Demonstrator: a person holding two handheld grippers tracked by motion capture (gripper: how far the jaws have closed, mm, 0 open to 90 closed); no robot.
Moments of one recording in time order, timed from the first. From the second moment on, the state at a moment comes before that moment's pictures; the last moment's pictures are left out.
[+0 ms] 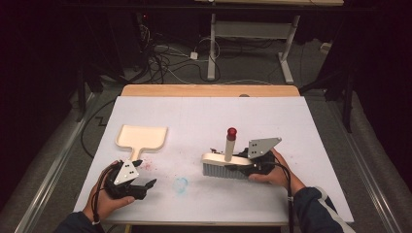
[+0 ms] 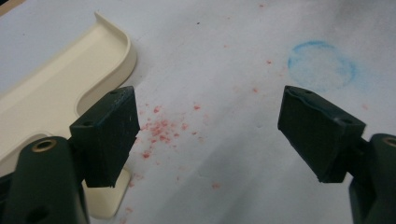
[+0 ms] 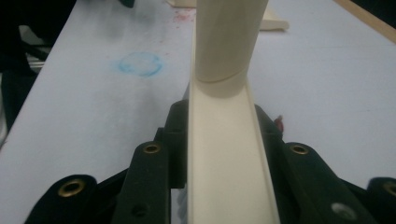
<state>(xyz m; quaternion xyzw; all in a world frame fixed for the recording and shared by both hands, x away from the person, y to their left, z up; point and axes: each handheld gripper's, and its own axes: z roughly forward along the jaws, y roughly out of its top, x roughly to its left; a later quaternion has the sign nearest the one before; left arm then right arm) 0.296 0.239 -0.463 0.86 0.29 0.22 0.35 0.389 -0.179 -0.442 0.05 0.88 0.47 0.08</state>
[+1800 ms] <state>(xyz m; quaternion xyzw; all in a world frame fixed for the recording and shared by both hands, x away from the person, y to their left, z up) 0.293 0.243 -0.457 0.86 0.29 0.24 0.36 0.348 -0.172 -0.418 0.29 0.80 0.43 0.31</state>
